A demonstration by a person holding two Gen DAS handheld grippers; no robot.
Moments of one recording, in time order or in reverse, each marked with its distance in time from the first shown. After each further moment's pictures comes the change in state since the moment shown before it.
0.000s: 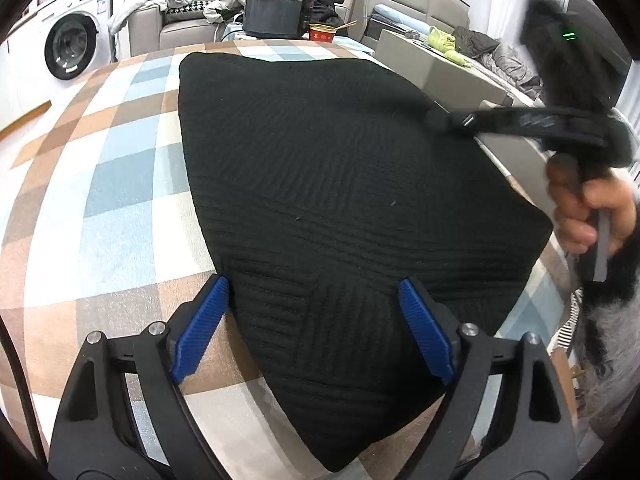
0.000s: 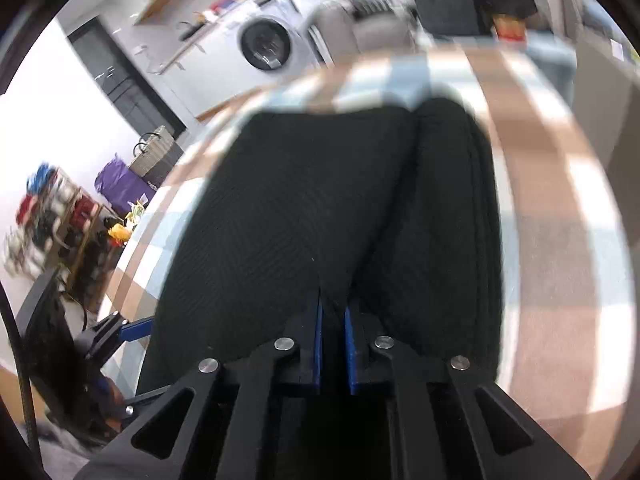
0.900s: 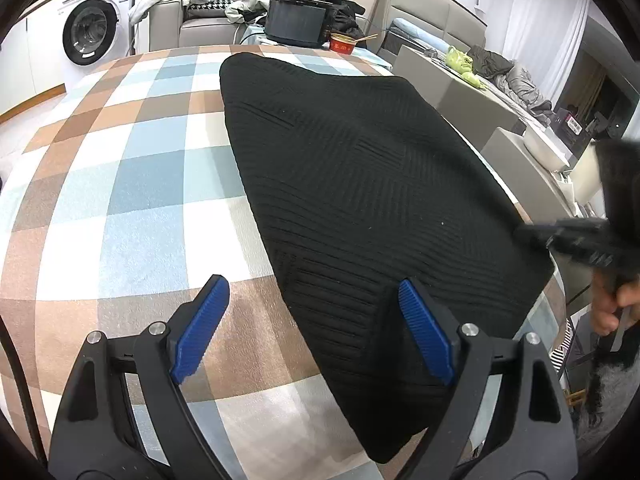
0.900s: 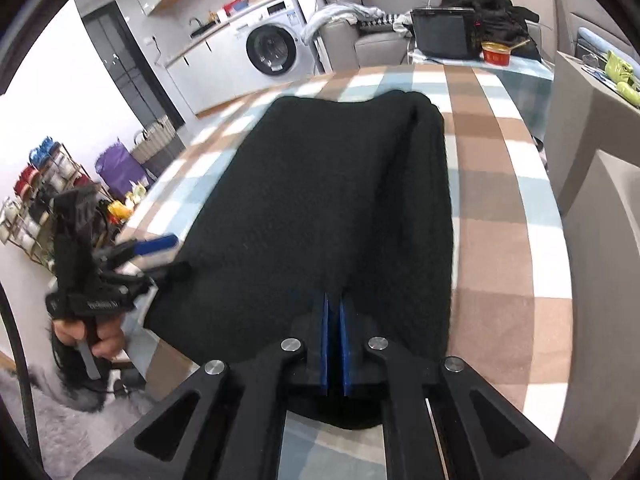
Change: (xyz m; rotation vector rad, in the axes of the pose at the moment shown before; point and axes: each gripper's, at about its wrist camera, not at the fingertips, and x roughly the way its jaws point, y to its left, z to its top) left arm -0.009 0.023 0.005 -0.073 -0.027 0.023; right arm -0.035 -0.007 -0.072 -0.002 0.126 -0.086
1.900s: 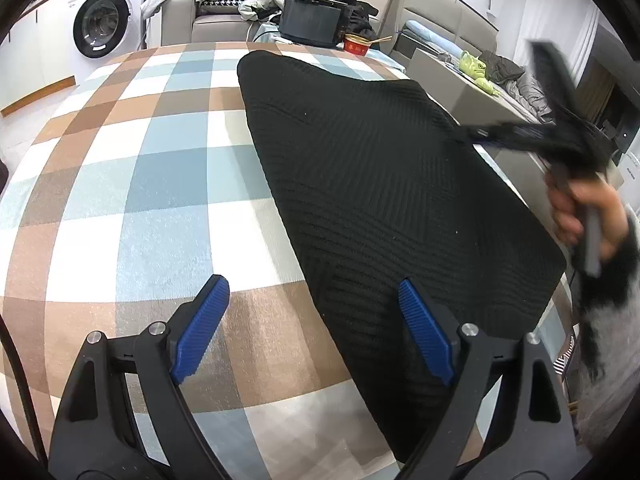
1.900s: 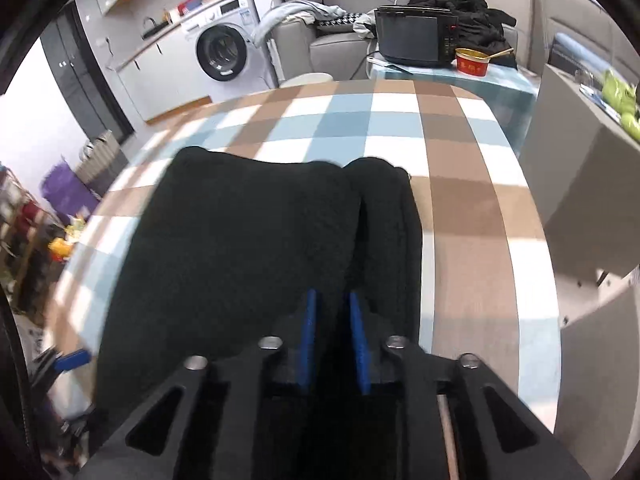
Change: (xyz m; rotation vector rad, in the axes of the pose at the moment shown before) left arm 0.005 0.012 0.005 -0.041 -0.001 0.026; right arm 0.051 -0.043 0.127 0.079 -0.081 -0.065
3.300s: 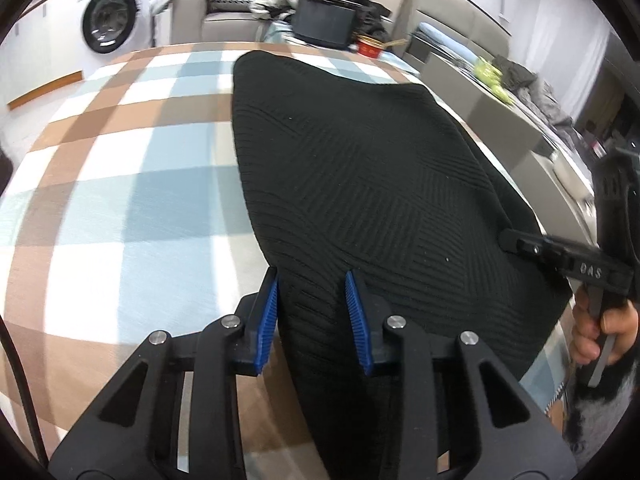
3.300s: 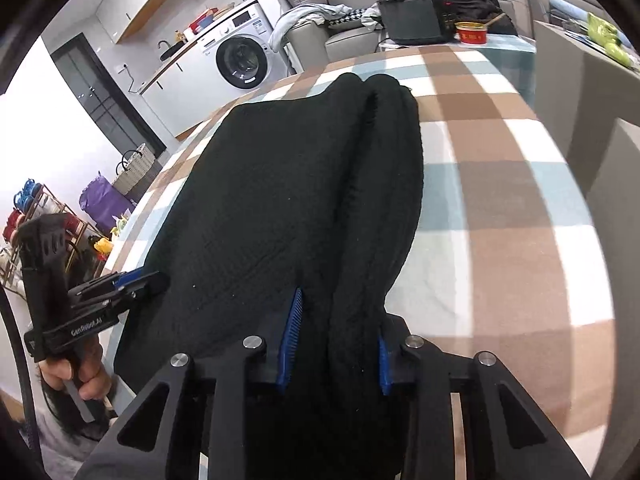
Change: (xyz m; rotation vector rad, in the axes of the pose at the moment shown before) left arm 0.022 0.010 0.029 -0.040 -0.004 0.041; right arm -0.010 0.023 -0.088 0.062 -0.003 0.126
